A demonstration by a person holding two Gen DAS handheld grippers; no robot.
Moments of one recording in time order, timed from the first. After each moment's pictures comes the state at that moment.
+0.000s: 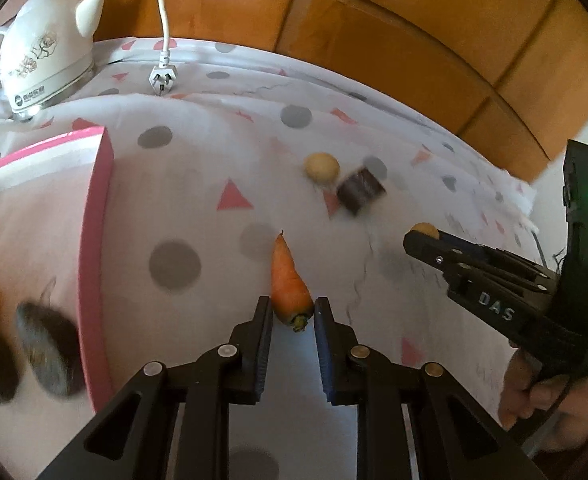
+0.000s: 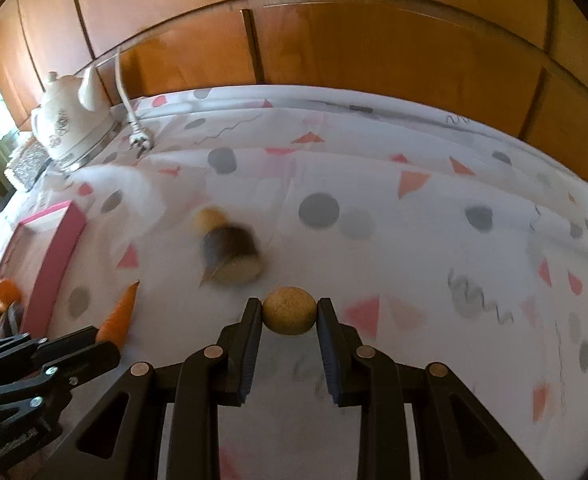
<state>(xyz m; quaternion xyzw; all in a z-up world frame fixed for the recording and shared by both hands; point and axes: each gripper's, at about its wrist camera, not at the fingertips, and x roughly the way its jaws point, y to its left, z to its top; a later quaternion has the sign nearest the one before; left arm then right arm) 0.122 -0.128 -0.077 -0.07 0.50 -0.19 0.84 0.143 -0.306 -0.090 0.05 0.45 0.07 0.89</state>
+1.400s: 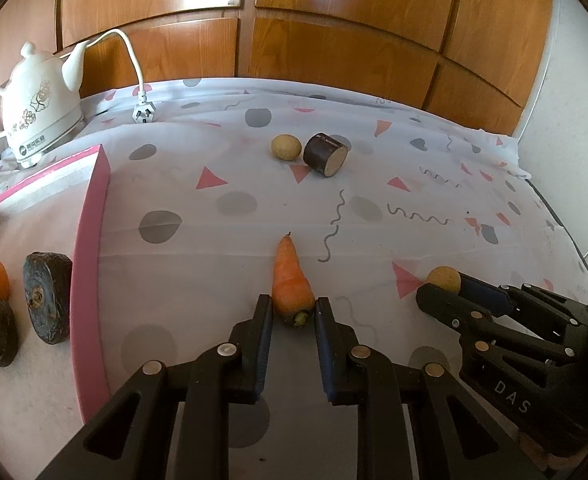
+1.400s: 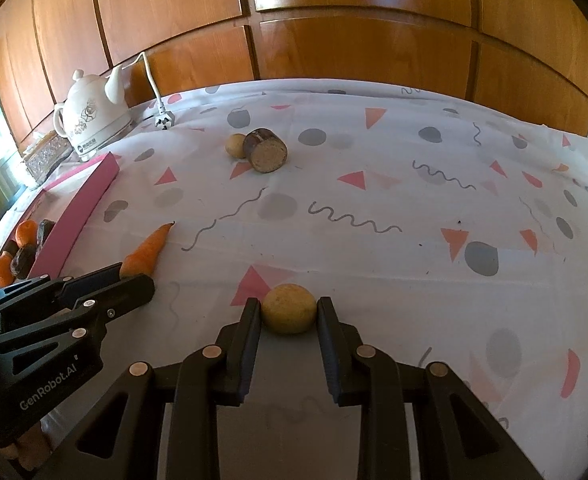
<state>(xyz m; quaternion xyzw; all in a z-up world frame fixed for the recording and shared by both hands) 0.064 -0.142 -0.093 0.02 0.41 -0.21 0.89 0.029 -0.291 -0.121 0.07 0.39 0.03 0.92</state>
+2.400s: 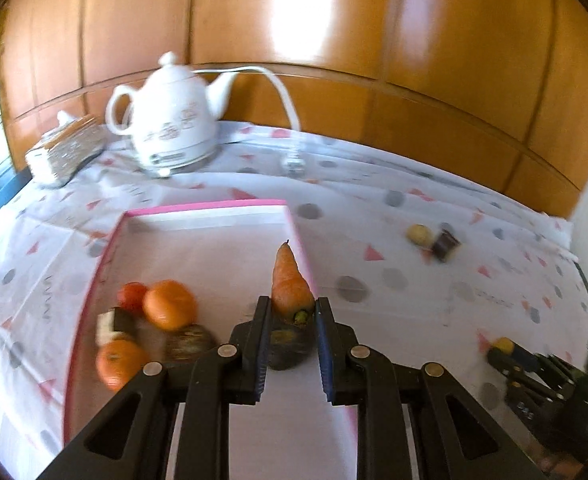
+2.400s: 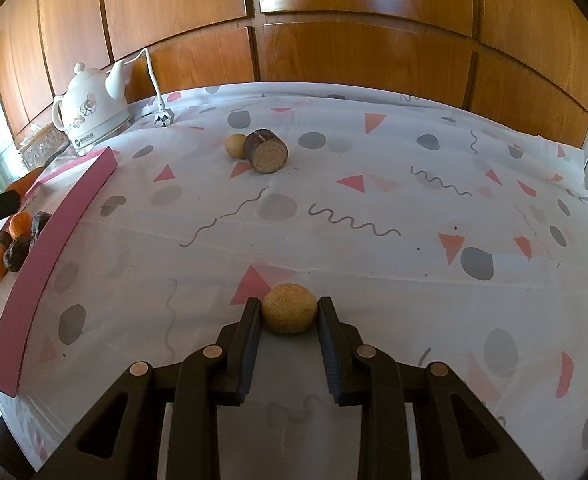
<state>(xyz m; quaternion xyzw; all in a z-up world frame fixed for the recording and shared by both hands) 0.067 -0.019 -0.030 -0.04 0.37 -0.06 0.93 0.028 -0.284 -0.120 0.05 0.39 0.01 0.92</state>
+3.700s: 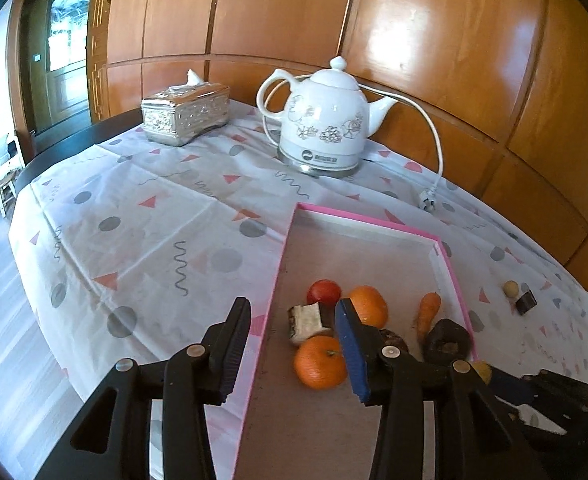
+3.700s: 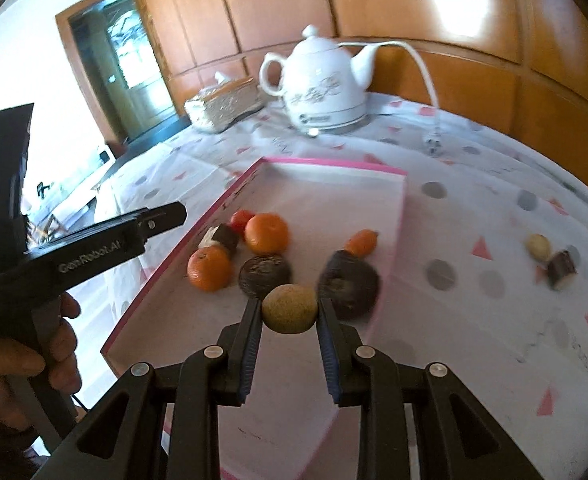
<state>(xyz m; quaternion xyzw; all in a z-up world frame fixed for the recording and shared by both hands) 0.042 0.109 -0.026 -0.12 0.36 0.07 0.92 0.046 -0.082 -0.051 -0.02 0.39 0.30 0.87</state>
